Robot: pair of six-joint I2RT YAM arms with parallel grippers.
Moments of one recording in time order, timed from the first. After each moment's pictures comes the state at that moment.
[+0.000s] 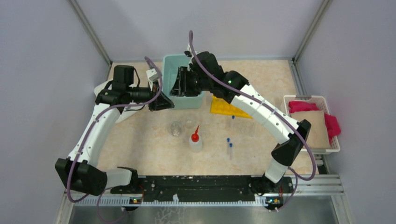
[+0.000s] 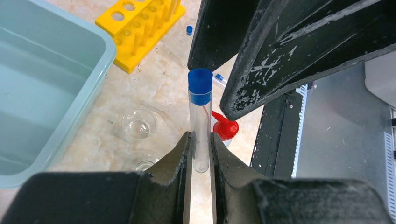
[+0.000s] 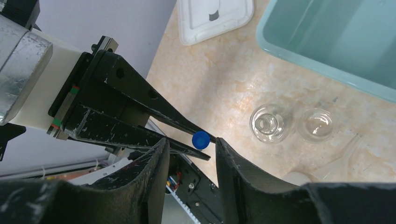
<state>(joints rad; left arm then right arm) -0.22 1.27 1.28 -0.71 1.02 0.27 0.87 1.67 1.89 -0.72 -0.14 0.66</state>
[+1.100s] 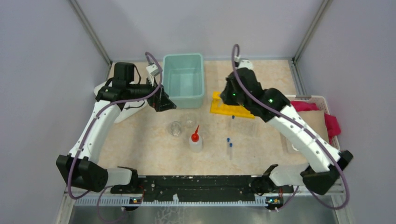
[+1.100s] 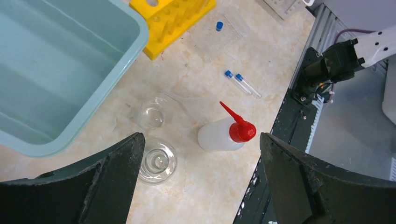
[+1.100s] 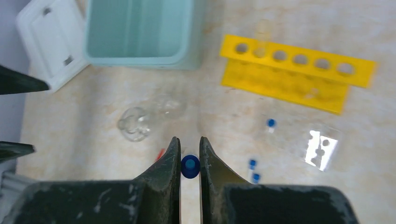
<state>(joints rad) -0.22 1.29 1.31 -0.73 0.89 0.20 0.77 1.32 1.54 -0.86 0.26 0.58</state>
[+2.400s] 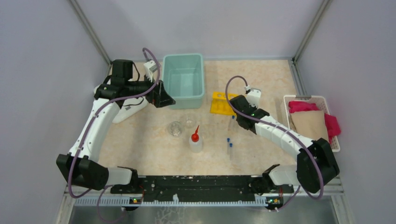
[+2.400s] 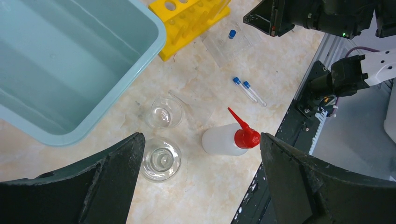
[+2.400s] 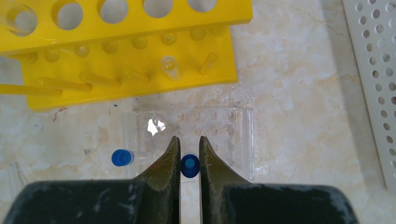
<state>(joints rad) -0.21 1.32 1.37 -0.73 0.82 0.12 0.57 1.28 0.84 -0.51 0.64 0.67</state>
